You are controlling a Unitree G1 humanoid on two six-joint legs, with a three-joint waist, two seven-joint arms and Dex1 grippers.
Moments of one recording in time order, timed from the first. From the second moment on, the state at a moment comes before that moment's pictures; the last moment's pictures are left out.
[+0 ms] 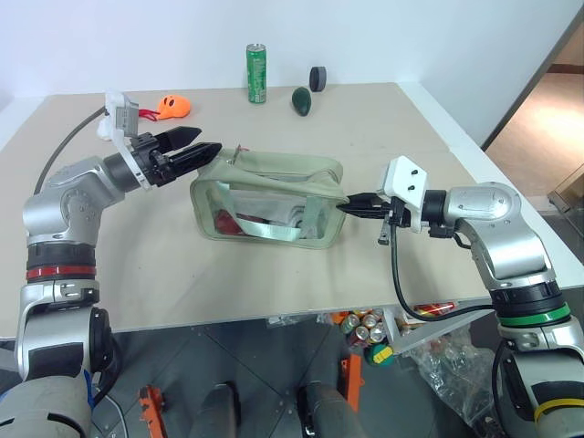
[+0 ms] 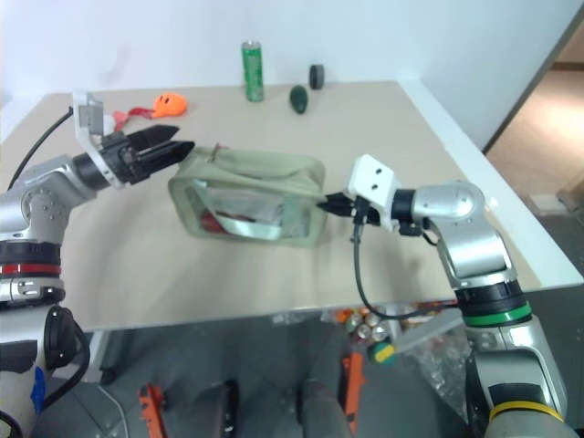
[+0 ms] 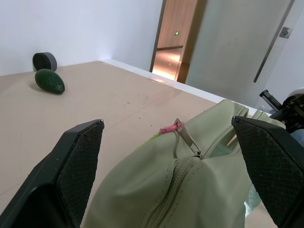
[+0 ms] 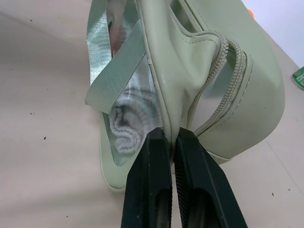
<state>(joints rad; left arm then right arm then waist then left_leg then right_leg) -0.90 0.61 0.22 0.44 -0.56 0.53 -1.09 -0.70 -0.72 0.11 0.03 0.17 0.25 1.09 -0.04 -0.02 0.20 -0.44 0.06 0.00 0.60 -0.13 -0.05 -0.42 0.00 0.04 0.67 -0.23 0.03</state>
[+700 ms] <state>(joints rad) -0.73 0.71 0.18 0.40 -0.52 0.45 -1.28 -0.70 -0.72 0.12 0.02 0.17 0.25 1.09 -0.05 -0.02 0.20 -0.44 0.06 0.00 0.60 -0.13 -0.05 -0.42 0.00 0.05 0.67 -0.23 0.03</state>
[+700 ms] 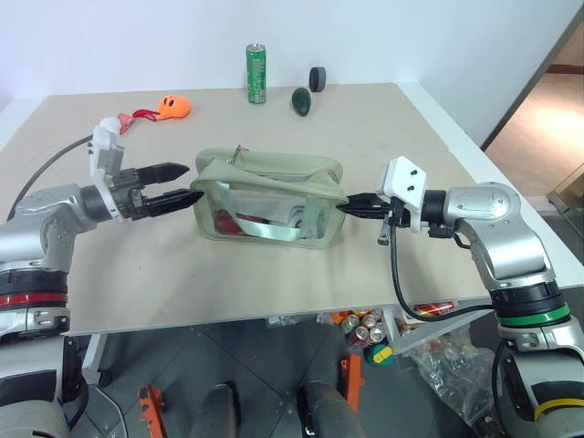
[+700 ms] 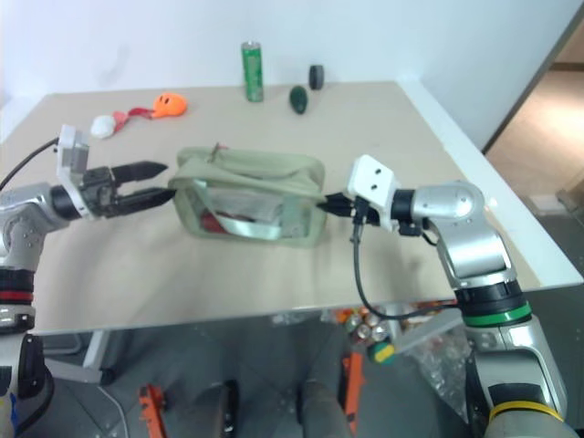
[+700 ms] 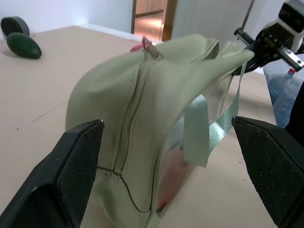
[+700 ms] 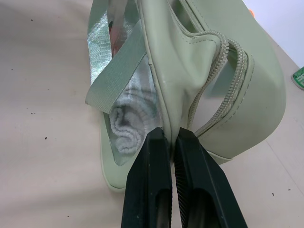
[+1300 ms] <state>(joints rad) -0.75 0.64 0.15 0.44 -0.49 0.44 -1.21 -0.70 -0.72 0.12 0.02 0.17 0.25 1.09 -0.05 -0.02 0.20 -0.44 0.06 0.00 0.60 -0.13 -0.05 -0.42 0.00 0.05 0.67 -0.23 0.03</state>
